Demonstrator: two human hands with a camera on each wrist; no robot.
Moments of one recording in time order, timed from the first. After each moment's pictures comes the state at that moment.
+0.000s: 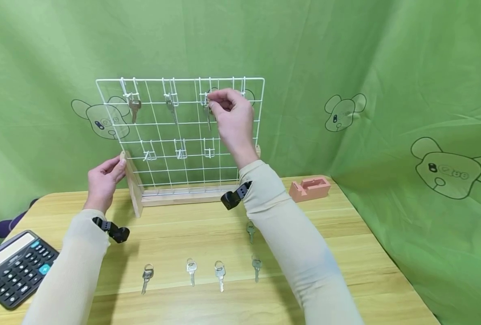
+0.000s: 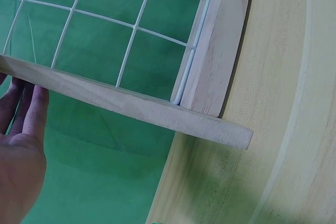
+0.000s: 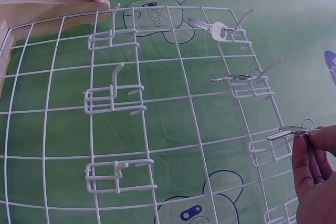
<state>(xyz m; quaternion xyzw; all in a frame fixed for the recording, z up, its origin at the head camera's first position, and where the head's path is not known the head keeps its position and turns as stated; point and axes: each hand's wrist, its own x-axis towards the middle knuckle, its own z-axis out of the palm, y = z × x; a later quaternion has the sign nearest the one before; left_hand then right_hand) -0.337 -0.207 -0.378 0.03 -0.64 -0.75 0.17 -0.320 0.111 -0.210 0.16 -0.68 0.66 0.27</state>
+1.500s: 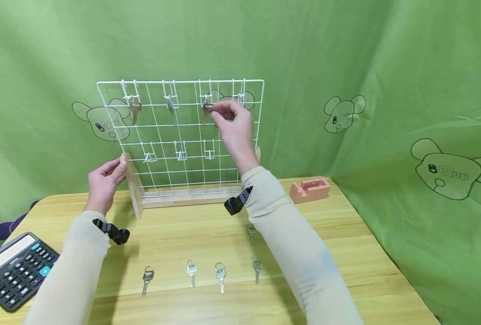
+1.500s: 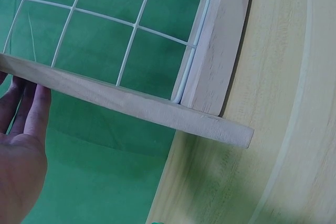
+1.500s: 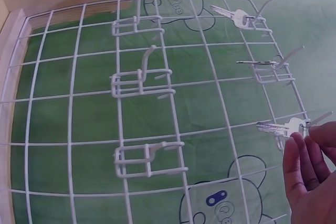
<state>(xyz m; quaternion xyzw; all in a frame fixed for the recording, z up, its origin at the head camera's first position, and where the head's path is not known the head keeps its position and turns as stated) -0.336 -0.207 -0.378 0.02 -0.65 -0.74 0.16 -0.329 0.117 -0.229 0.14 -0.68 0.68 0.24</state>
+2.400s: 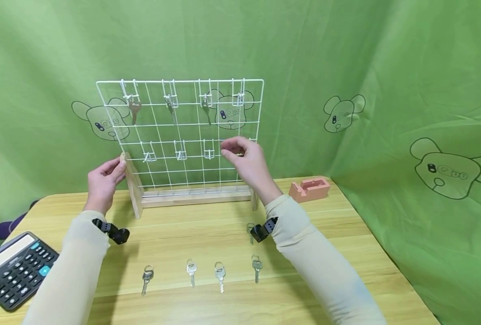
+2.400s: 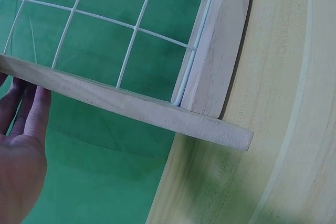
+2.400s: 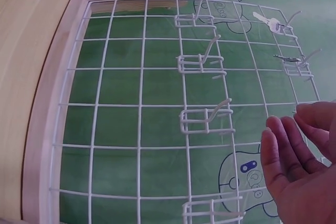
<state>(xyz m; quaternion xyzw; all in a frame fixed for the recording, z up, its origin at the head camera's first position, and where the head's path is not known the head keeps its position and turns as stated) -0.333 -0.206 -0.375 0.03 -0.65 -0.74 0.16 -0.298 0.162 -0.284 0.18 -0.80 0.56 0.14</state>
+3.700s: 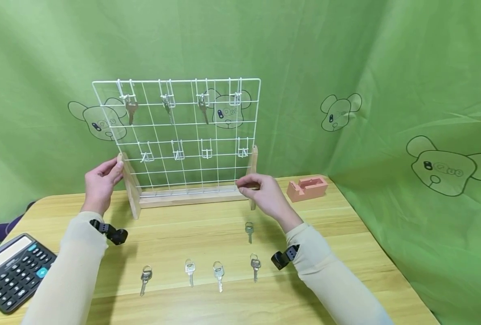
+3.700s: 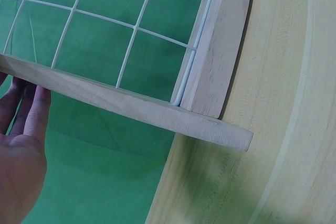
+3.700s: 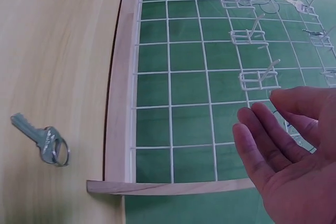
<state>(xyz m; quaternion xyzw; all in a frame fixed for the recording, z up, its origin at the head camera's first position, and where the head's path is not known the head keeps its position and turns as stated) -0.334 -0.206 -0.376 0.03 -0.64 -0.75 0.16 -0.273 0.213 -0.346 0.15 -0.85 0.50 0.03</state>
